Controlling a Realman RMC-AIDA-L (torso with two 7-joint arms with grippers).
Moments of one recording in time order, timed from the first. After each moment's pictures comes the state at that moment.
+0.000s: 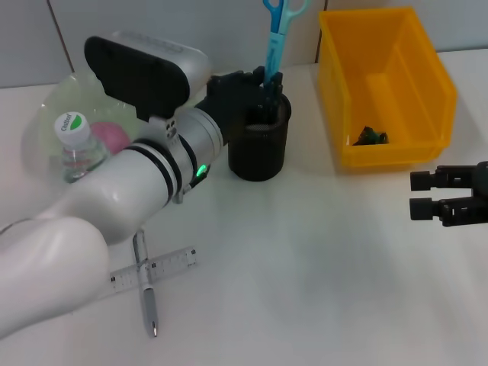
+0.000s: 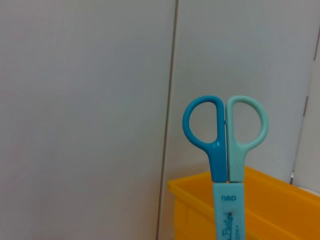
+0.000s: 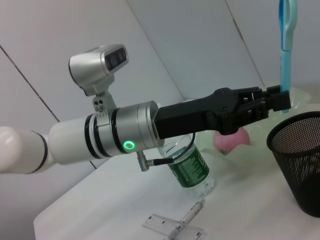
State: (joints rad) left arm -0.56 -2.08 2.20 1.03 1.95 -0.12 -2.58; right arm 0.45 1.91 -0.55 -0.75 -2.05 -1.91 1.69
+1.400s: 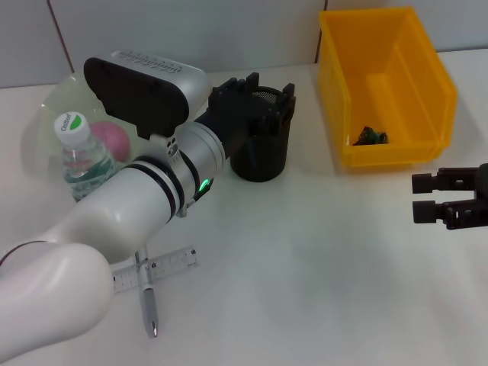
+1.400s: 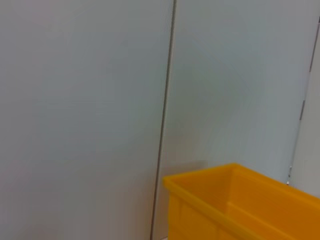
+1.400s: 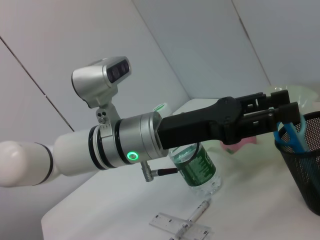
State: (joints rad) left arm -0.54 -2.08 2.29 1.02 1.96 -0.22 -2.64; right arm 0.44 1.91 -0.55 -0.76 -2.05 -1.93 1.70
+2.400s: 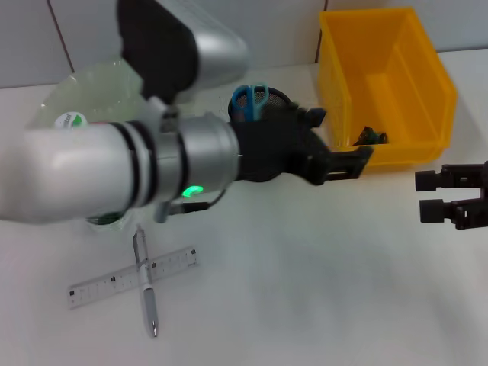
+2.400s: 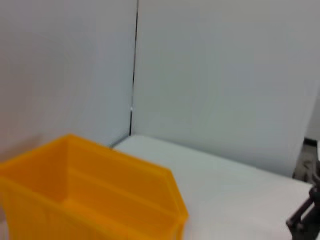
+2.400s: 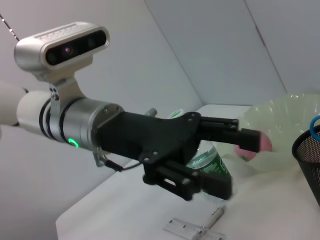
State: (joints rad) left arm -0.40 -2.07 1.93 1.53 2.02 0.73 -2.43; right arm 0.45 1.90 -0.51 -0.76 -2.06 -1.99 1.69
